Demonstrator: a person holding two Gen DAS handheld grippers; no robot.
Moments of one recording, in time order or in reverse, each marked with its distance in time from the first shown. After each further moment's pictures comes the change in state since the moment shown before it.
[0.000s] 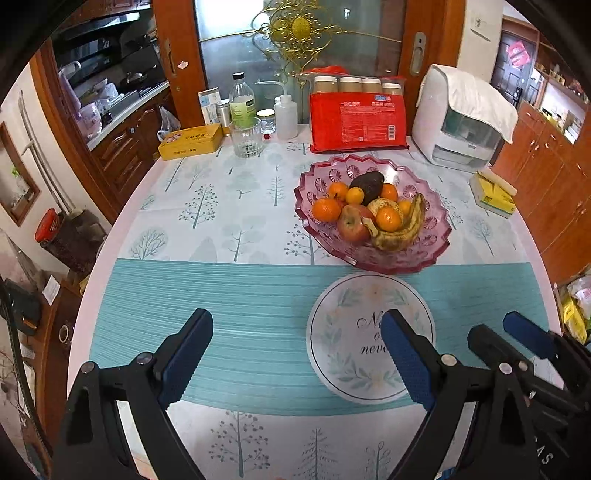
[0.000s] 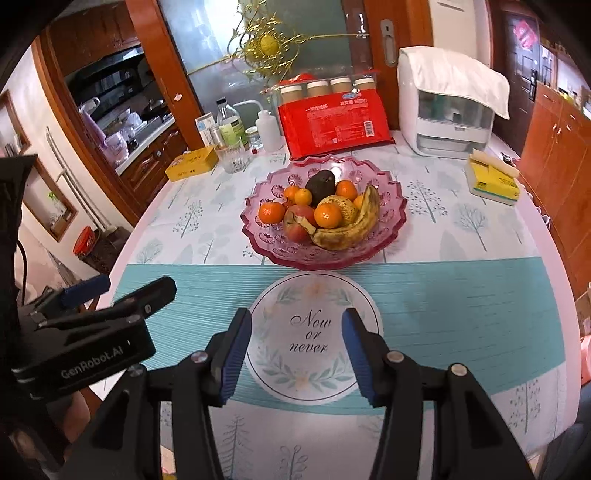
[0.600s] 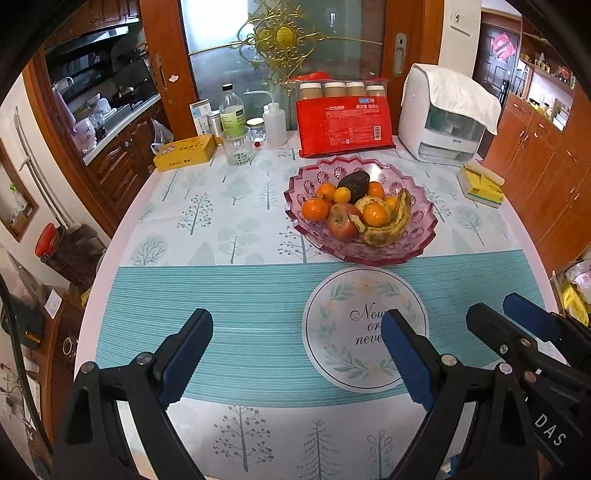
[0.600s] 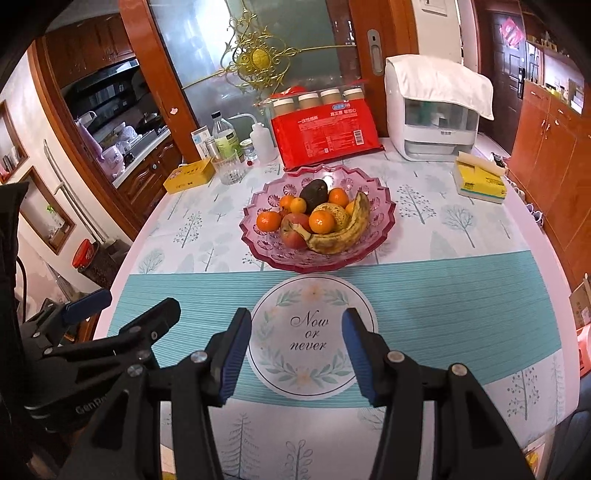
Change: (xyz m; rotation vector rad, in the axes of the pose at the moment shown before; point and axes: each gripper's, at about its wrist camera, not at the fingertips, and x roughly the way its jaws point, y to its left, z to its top) left arm -0.020 -0.011 -0.009 0.045 -0.022 -0.007; right arm -0.018 -0.002 -0.006 0.029 -0.032 -0.006
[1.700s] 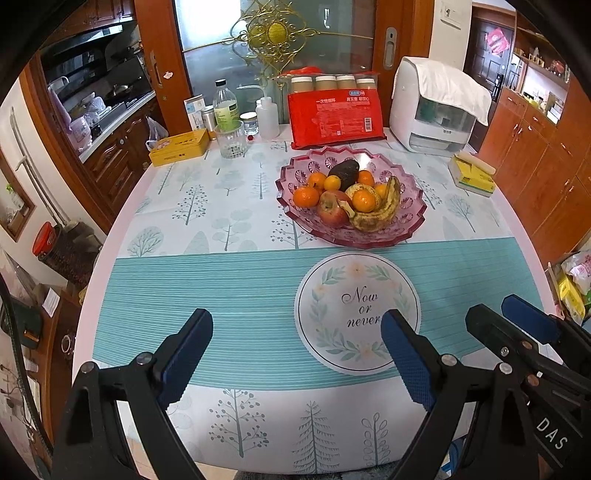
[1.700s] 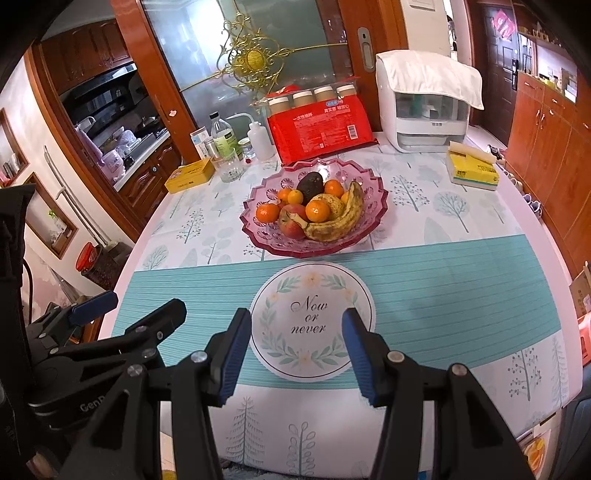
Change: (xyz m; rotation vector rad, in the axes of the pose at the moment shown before) left arm -0.009 -0.004 -0.017 0.016 0.016 -0.019; right arm -0.016 -0.004 -0.024 0.027 0.000 0.007
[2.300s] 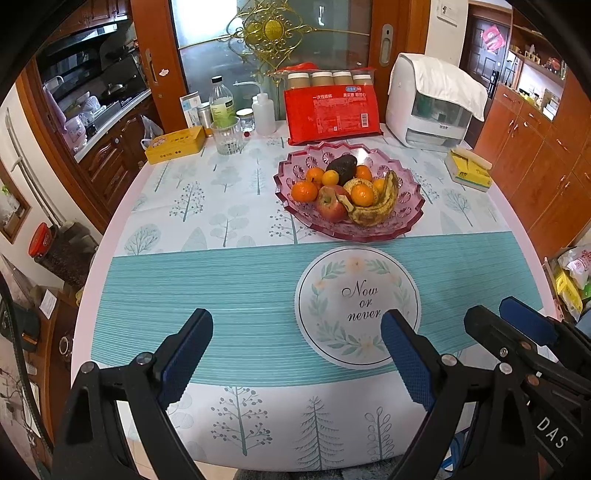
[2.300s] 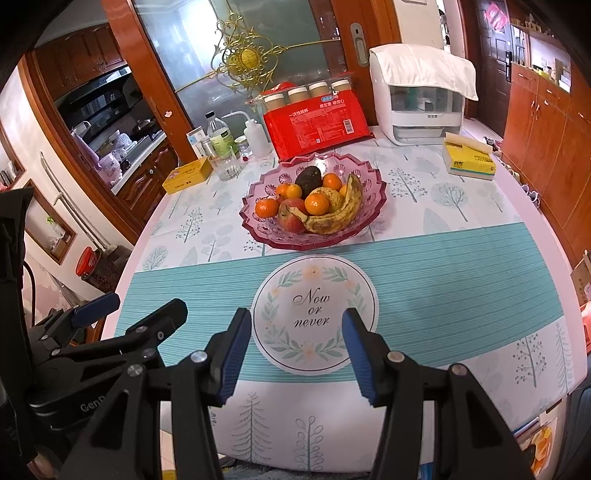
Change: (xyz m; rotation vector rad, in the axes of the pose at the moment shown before) left arm 0.002 0.004 -0.003 0.009 0.012 -0.013; right arm 0.000 -0.001 -0.006 0.023 0.012 0.003
